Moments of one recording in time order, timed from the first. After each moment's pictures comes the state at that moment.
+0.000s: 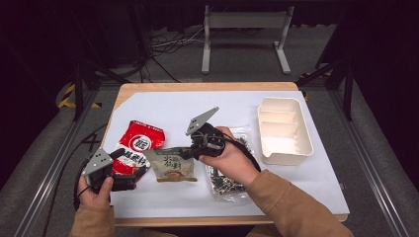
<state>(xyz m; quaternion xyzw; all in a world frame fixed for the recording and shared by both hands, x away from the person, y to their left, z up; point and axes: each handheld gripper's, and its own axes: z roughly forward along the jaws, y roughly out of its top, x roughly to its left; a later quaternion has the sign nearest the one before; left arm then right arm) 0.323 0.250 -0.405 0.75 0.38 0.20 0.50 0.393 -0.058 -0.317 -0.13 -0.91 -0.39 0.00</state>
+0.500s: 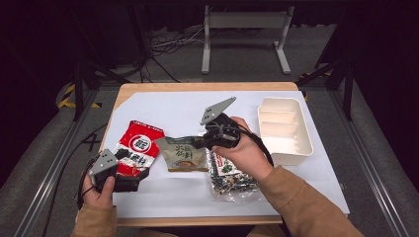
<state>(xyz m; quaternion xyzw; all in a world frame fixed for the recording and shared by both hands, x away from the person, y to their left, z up) 0.325 0.243 -0.408 0.77 0.36 0.20 0.49 0.399 -0.091 -0.291 -0.14 -0.91 -0.40 -0.04</state>
